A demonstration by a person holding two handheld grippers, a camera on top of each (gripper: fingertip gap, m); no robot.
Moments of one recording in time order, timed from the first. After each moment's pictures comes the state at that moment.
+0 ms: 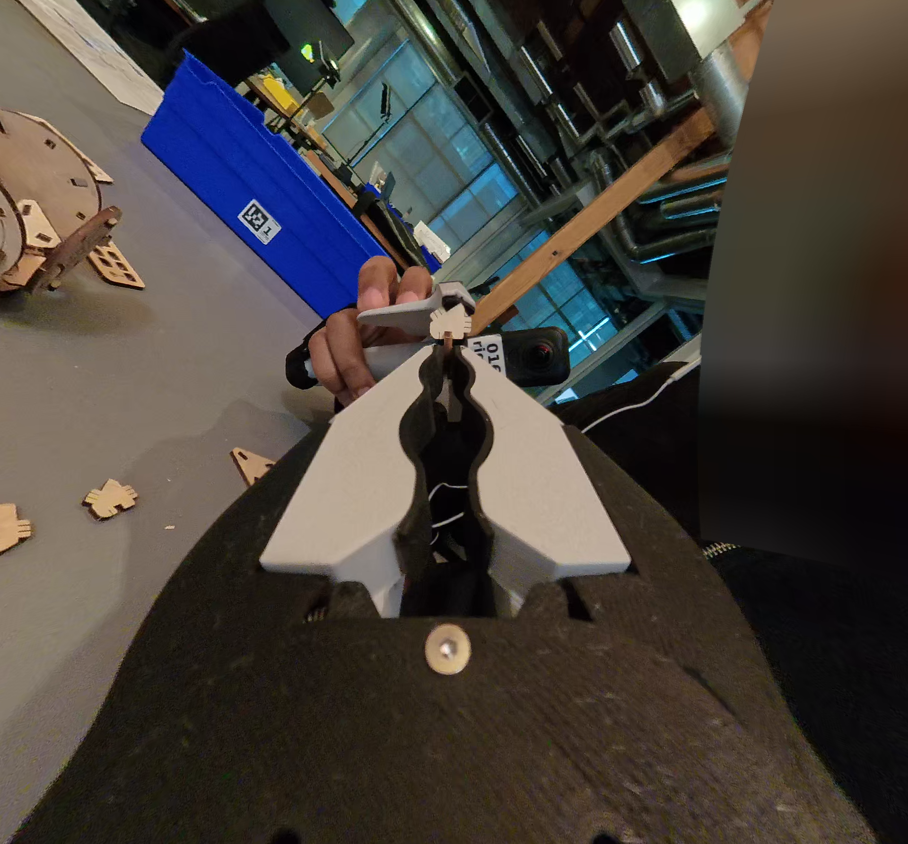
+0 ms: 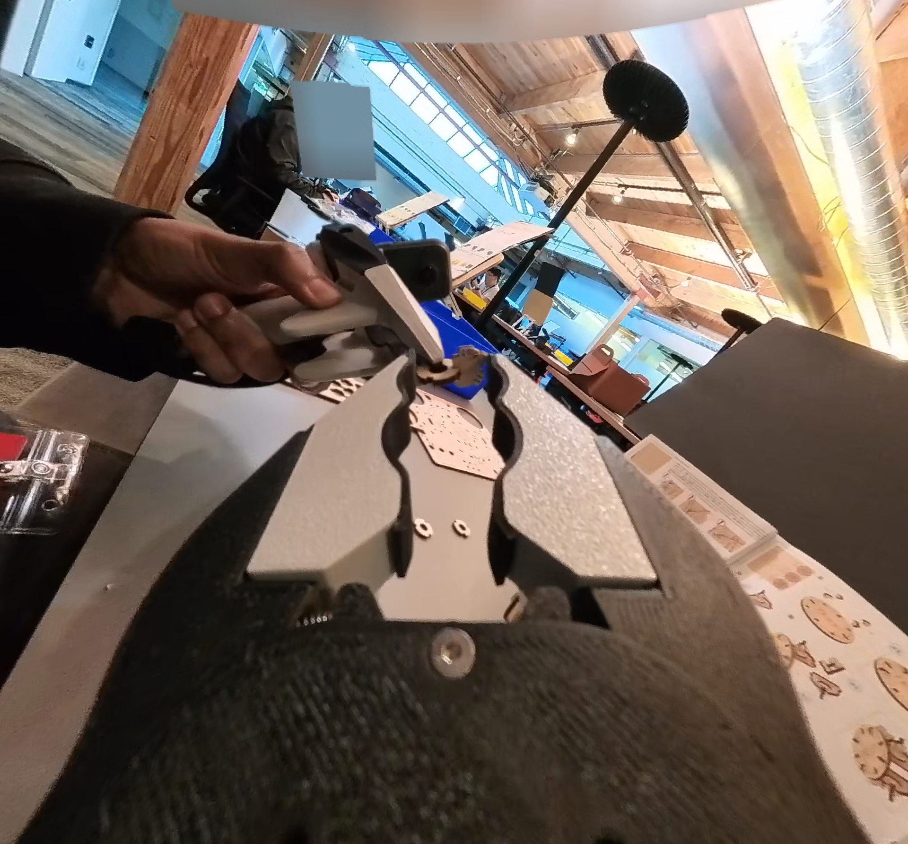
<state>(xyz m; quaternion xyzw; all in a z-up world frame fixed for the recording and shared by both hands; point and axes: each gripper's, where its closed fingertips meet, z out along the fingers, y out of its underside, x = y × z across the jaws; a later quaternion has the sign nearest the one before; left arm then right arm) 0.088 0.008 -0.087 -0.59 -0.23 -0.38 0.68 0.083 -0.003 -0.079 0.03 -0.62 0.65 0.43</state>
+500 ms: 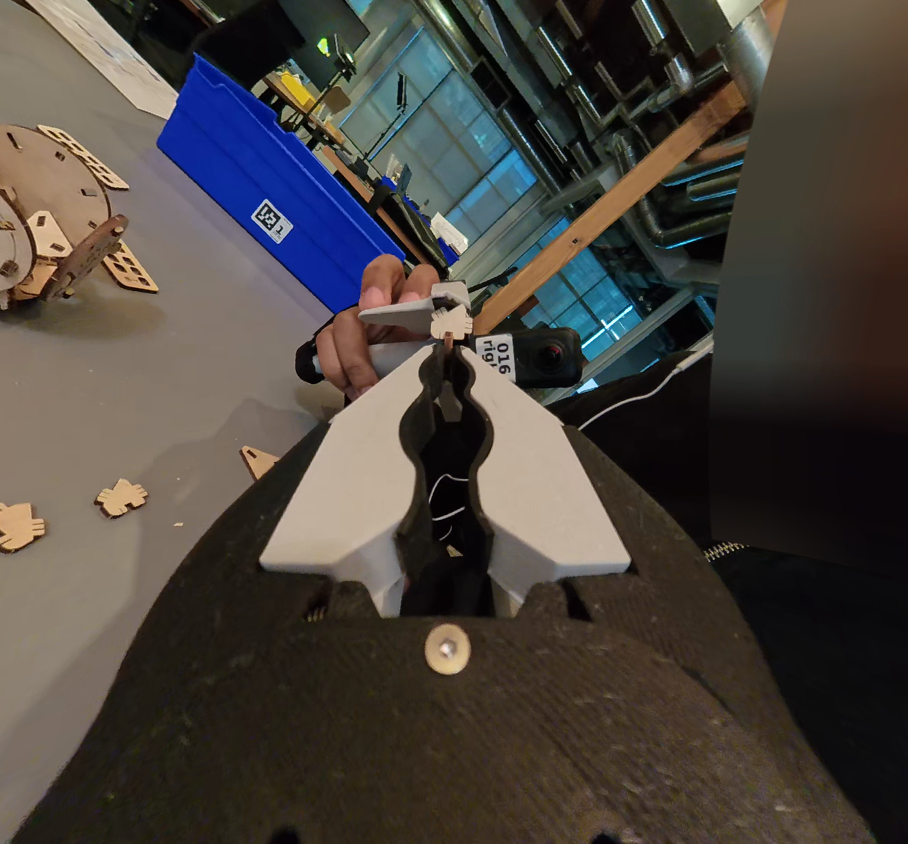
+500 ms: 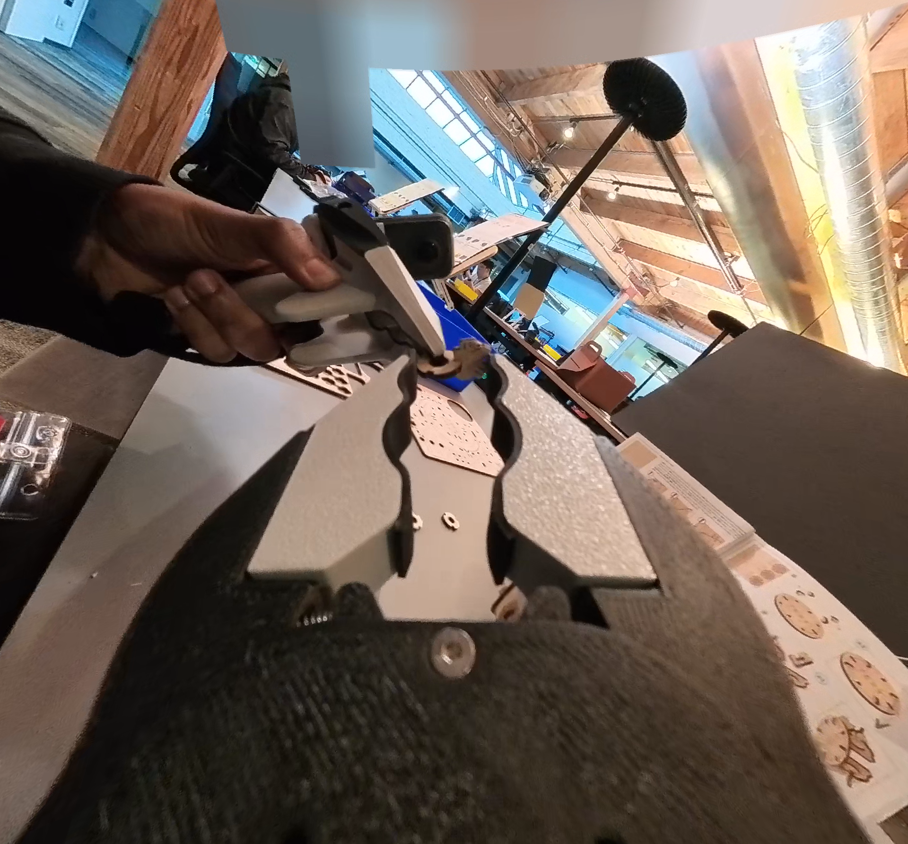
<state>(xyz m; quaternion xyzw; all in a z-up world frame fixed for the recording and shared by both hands) 0.090 0.009 -0.086 -0.61 -0.23 -0.36 0.67 0.081 -0.004 -0.081 0.04 -0.63 0.64 0.45</state>
